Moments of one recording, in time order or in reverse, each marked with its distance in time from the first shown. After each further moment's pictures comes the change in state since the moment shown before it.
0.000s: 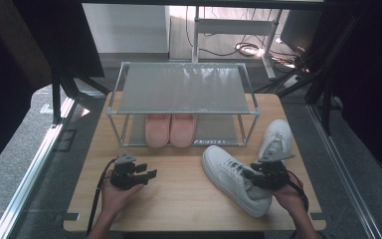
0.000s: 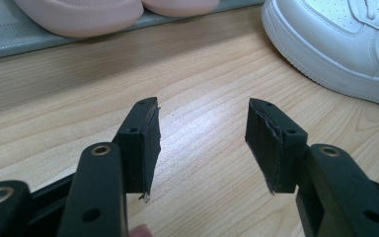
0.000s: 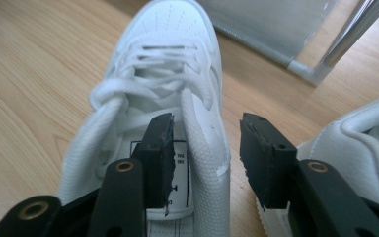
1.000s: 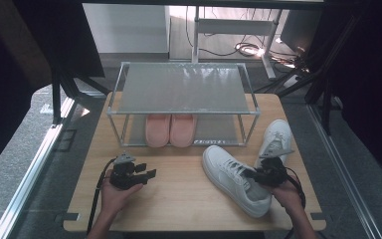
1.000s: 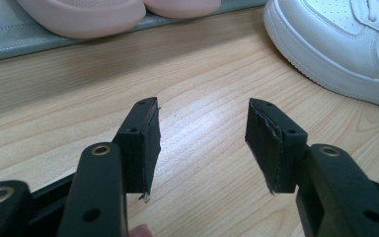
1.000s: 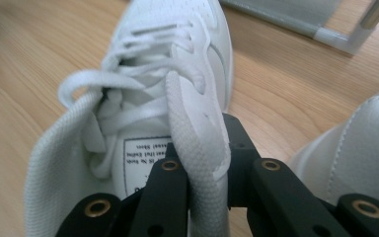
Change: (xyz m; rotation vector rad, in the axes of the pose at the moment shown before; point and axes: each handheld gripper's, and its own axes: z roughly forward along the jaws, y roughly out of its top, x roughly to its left) left arm 0.001 0.000 -0.001 -0.001 0.005 -0.001; right arm -0.017 -0.006 0.014 0.022 0.125 0.141
